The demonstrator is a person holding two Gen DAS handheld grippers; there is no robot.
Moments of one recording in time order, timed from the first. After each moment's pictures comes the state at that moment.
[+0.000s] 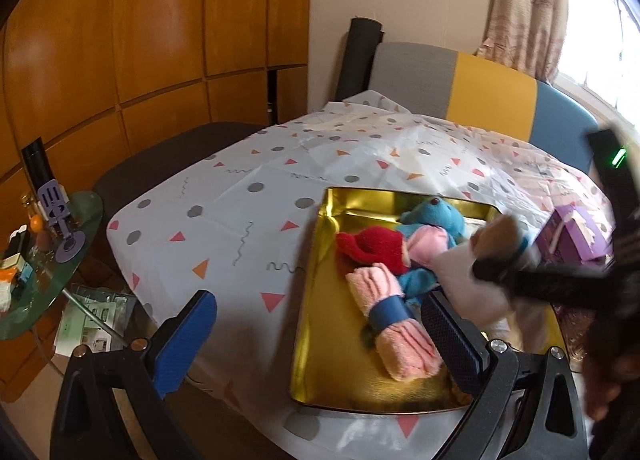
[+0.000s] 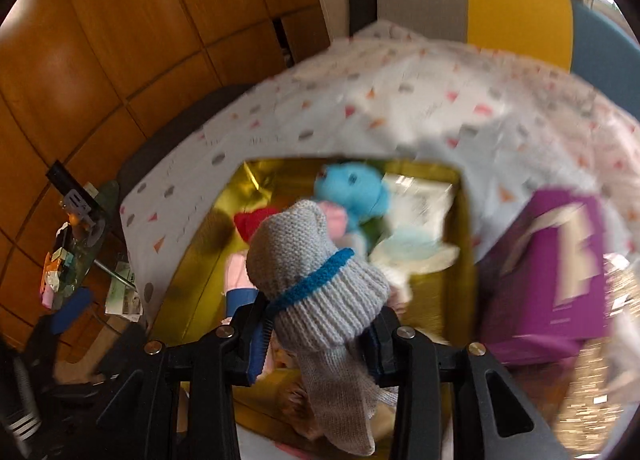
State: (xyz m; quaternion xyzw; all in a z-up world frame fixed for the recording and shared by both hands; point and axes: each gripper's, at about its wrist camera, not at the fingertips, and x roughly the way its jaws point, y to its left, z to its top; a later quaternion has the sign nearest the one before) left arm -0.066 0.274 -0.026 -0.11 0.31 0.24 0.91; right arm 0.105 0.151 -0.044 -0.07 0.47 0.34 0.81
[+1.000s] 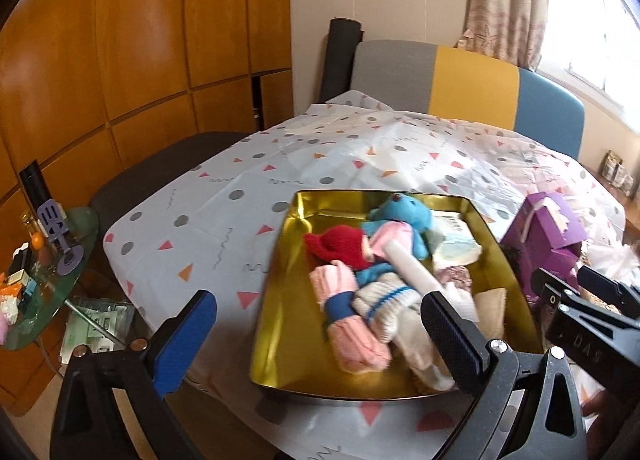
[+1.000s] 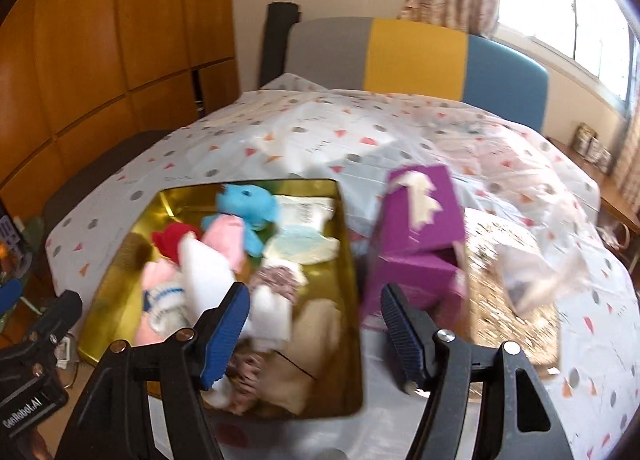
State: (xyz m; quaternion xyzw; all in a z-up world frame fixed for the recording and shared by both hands) left arm -0.059 0.224 -0.009 -0.08 0.32 0.22 0.92; right arm 0.035 0.069 -0.018 -0.07 0.35 0.16 0.92
